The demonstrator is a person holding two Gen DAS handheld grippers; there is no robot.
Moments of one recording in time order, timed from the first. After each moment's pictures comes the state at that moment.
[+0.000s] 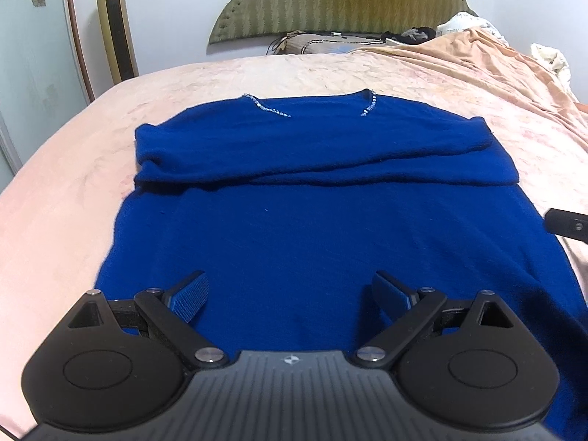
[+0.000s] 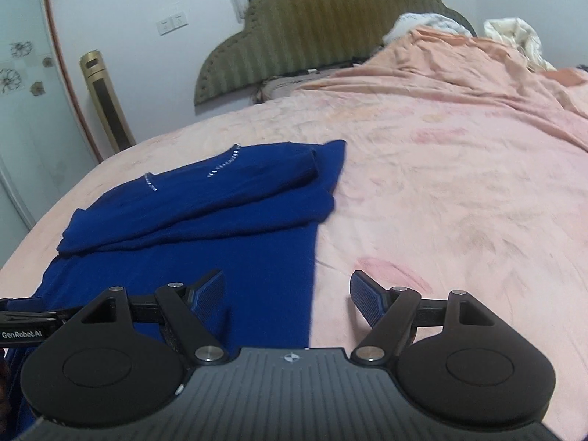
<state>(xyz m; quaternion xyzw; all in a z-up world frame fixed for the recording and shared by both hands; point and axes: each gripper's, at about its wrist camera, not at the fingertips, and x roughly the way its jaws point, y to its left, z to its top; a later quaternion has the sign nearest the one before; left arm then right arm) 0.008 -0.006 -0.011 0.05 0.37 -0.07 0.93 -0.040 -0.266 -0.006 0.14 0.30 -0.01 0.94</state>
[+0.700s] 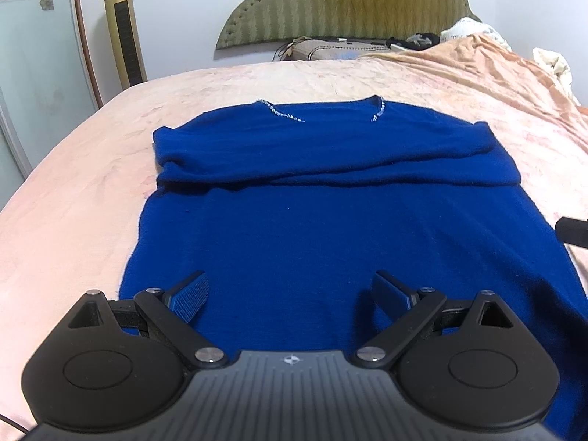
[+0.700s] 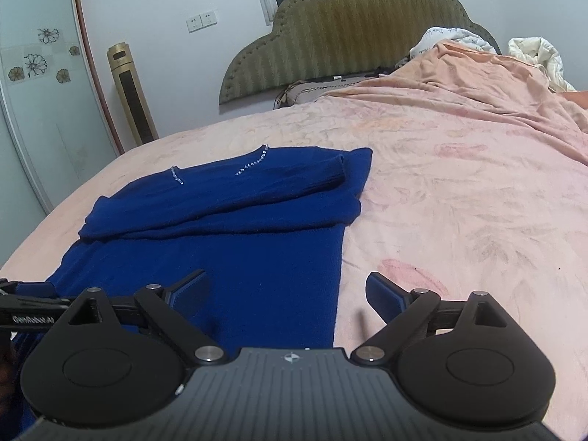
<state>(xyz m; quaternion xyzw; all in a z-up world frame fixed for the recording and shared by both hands) -0.007 0.014 -0.001 0.05 0.36 -0.06 0.93 -0.054 -0.255 0.004 0.12 0.29 0.03 0.95</state>
